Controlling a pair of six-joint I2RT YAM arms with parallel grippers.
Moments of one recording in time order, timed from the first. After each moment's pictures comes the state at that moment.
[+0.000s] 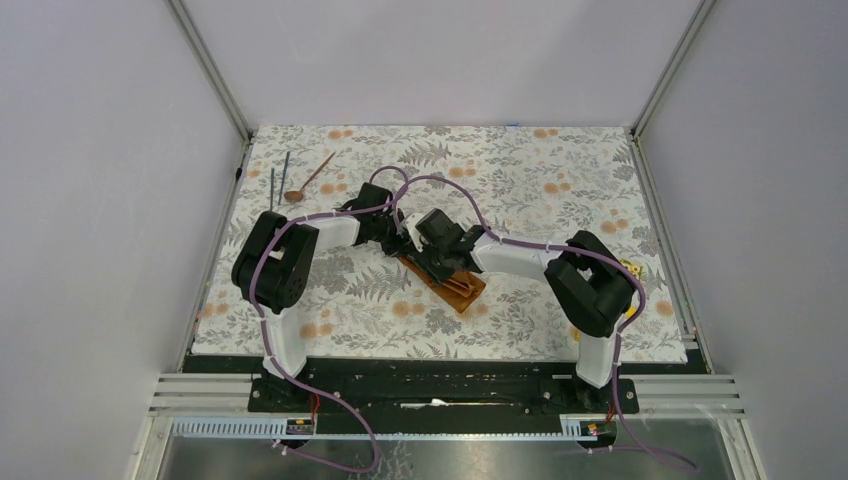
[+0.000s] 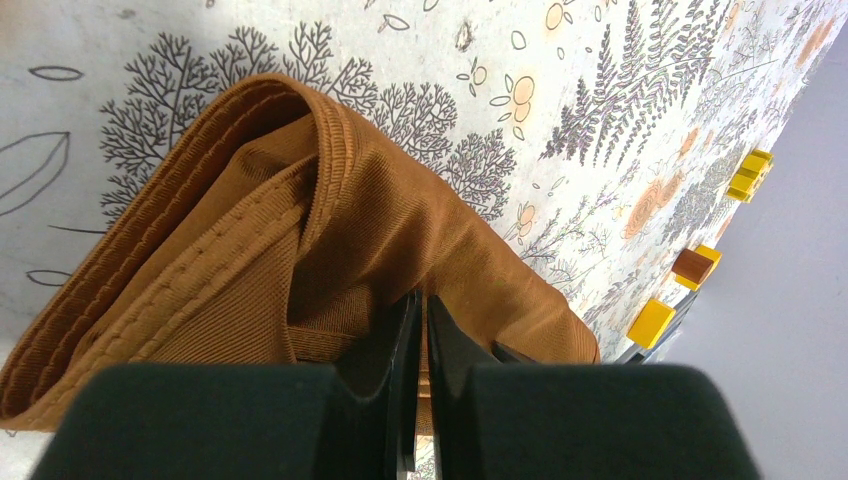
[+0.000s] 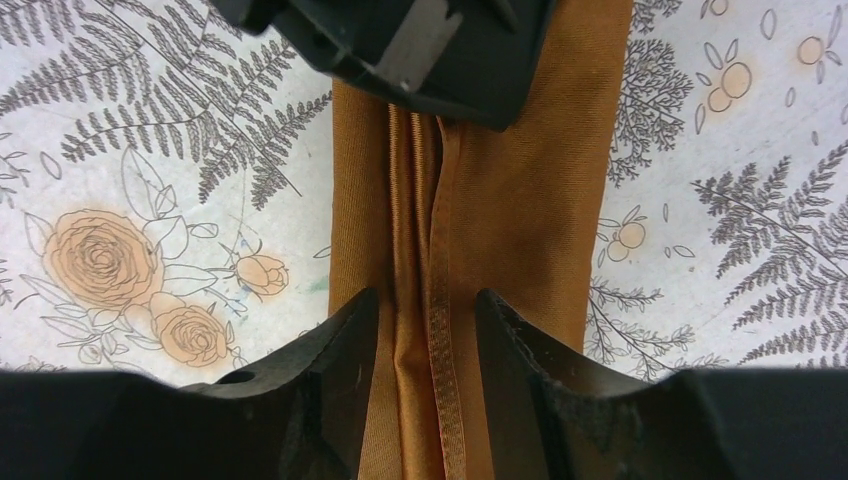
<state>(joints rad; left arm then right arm) -0.40 1.92 1.07 -0.11 0.48 -0.78 0.85 1.87 1.20 -0.33 0.01 -0.05</state>
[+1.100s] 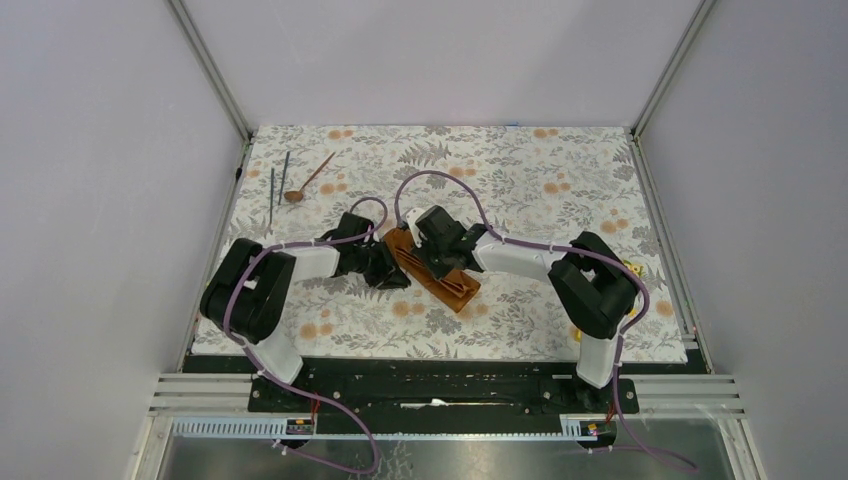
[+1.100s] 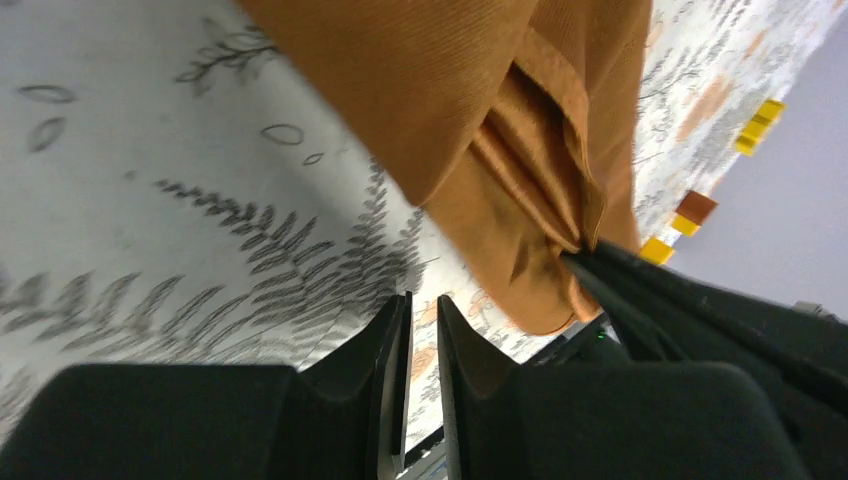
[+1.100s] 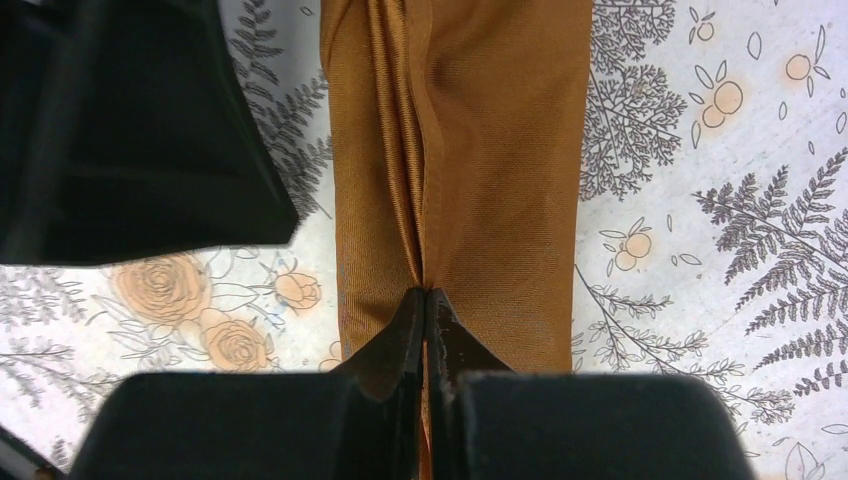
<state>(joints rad) -0.38 1.66 0.75 -0.09 0.50 -0.87 0.85 1.87 1.20 -0.31 0.00 0.02</state>
